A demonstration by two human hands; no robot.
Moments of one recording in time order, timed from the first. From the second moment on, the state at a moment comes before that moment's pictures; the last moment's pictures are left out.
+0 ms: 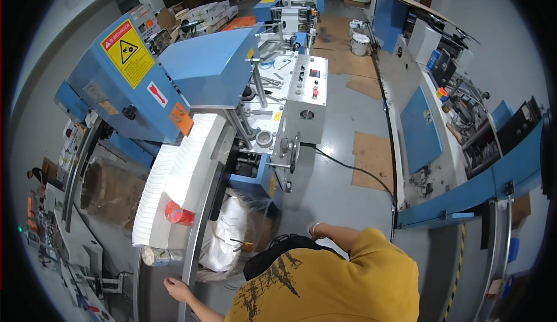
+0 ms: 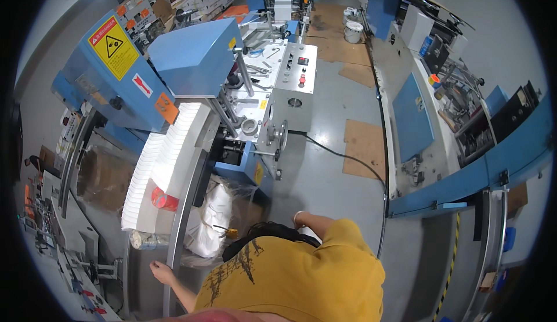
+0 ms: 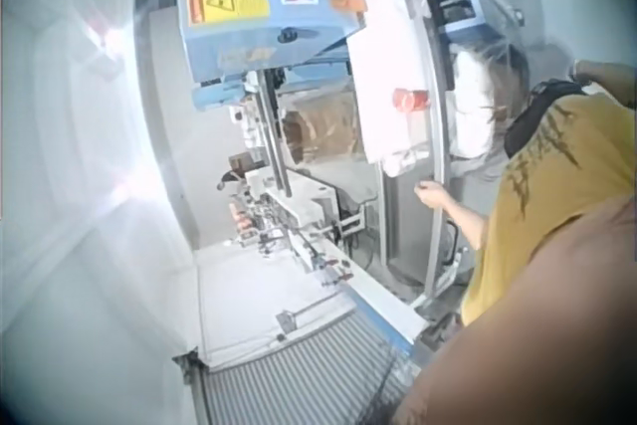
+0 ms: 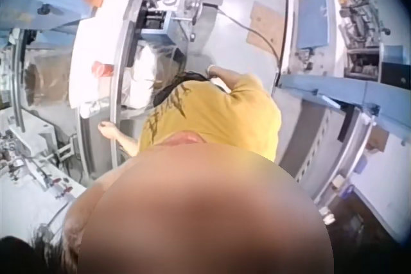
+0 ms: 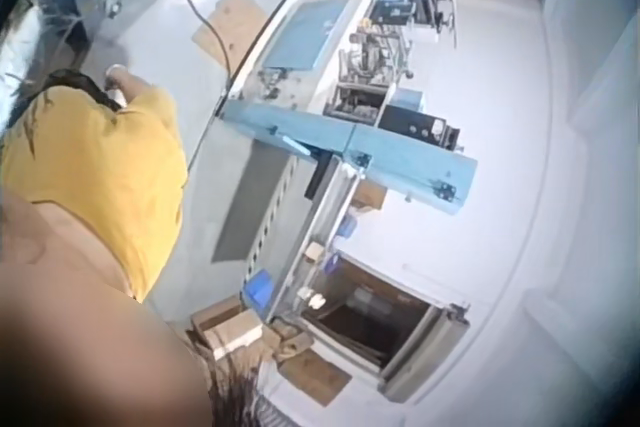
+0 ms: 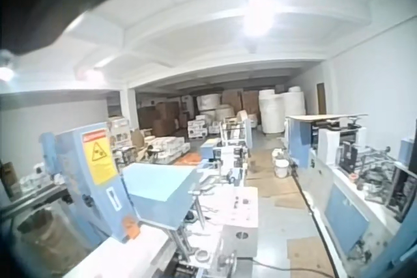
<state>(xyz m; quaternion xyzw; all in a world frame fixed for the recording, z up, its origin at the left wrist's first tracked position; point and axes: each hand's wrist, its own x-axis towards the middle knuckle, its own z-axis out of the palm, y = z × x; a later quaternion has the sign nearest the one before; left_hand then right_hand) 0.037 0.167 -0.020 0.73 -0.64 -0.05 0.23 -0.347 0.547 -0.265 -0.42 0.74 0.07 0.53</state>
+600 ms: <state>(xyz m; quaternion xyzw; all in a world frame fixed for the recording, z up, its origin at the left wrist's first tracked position) 0.050 0.156 -0.037 0.72 -0.64 -0.02 0.25 -0.326 0.558 -0.282 -0.35 0.81 -0.02 0.47</state>
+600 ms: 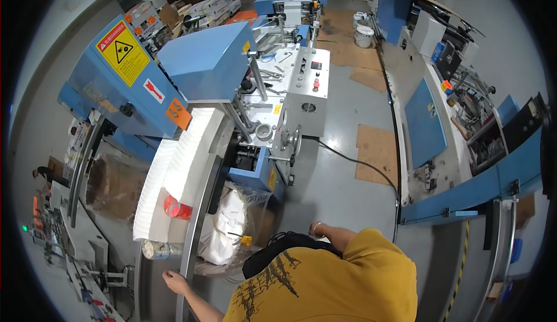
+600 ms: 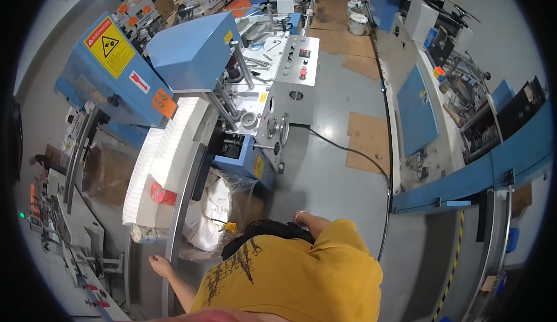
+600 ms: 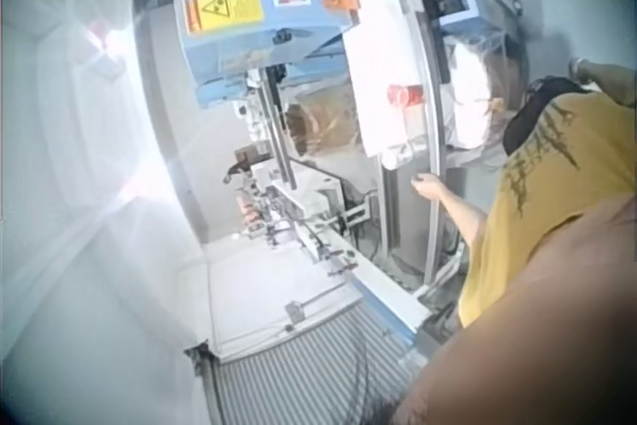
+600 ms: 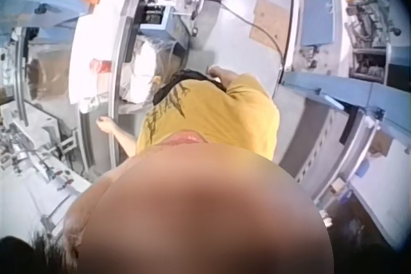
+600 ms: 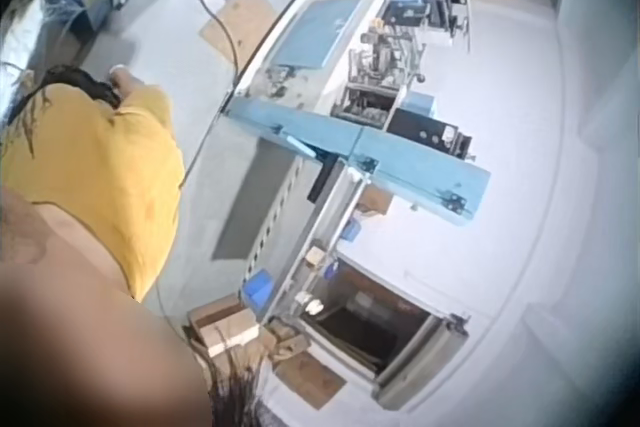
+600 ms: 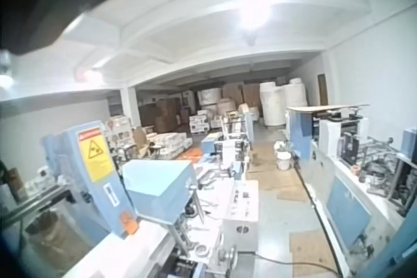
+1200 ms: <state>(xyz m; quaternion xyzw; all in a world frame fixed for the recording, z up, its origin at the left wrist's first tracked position) 0.037 0.160 -0.027 0.72 -0.65 -0.04 0.24 -0.301 0.556 -0.311 -0.29 0.82 -0.05 0.49</state>
